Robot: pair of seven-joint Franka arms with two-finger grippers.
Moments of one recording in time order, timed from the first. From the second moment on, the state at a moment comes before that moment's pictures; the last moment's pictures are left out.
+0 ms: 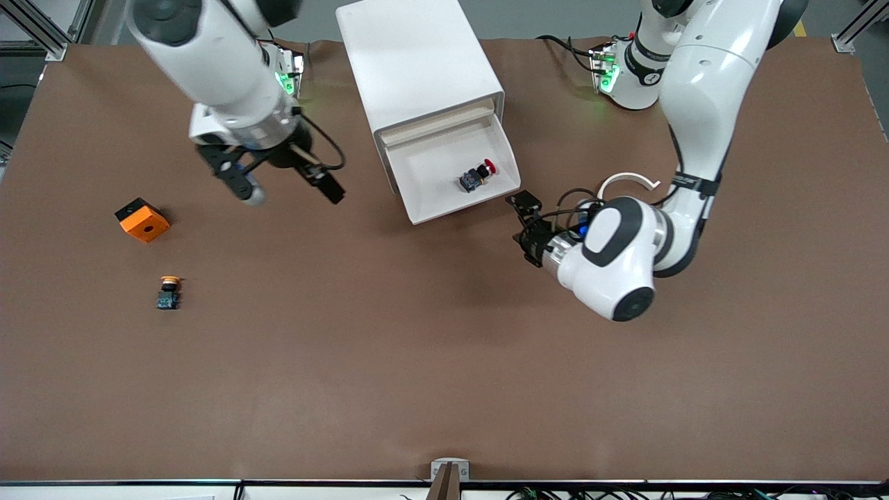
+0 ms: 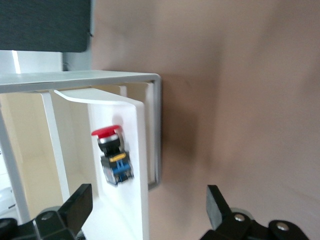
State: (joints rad) left arm -0.26 0.72 -0.17 -1.31 -0.58 1.49 -2.28; right arm 0.56 0.12 0.01 -1.61 0.12 1.77 1.39
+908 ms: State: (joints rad) left arm -0.12 0.43 -0.17 -1.21 -0.16 1.44 -1.20; right arm 0.89 0.39 0.01 -1.56 0.04 1.89 1.83
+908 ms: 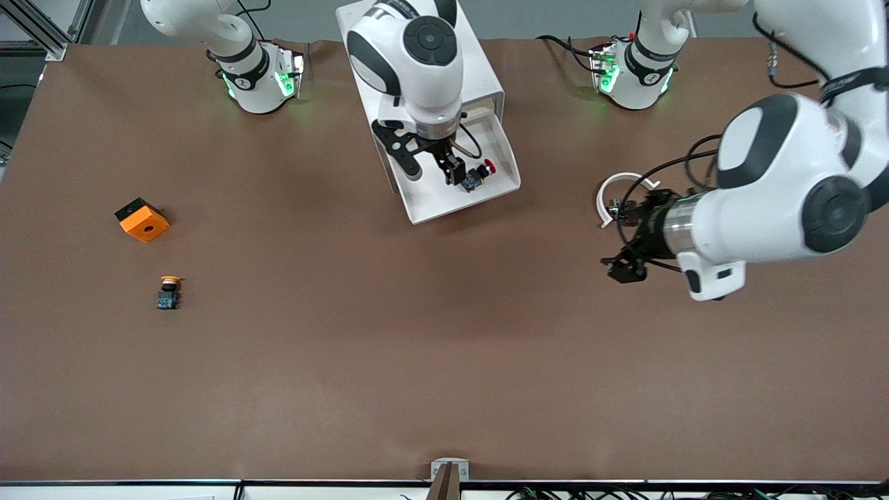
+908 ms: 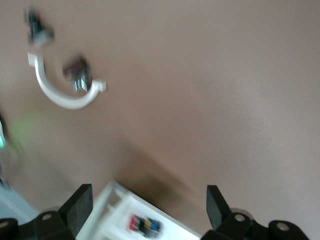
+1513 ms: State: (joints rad) left arm -0.10 0.33 -0.18 -1.39 -0.03 1.61 -0.52; right arm 0.93 0.57 0.00 -1.42 0.02 1.89 1.84
